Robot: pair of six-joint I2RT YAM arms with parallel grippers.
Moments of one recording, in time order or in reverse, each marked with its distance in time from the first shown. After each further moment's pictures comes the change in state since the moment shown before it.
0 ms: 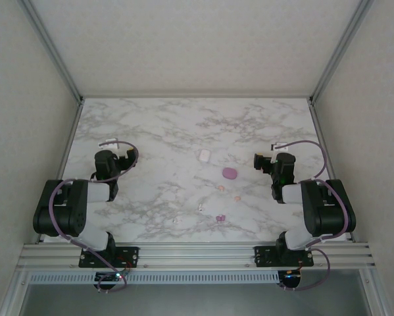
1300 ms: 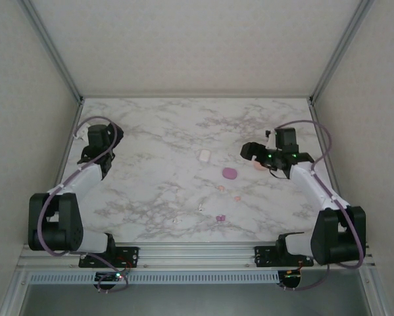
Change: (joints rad) left arm 0.002 -0.127 0.375 -0.652 -0.204 -0.671; right arm 0.085 -0.215 0.523 -1.169 -0.429 0.394
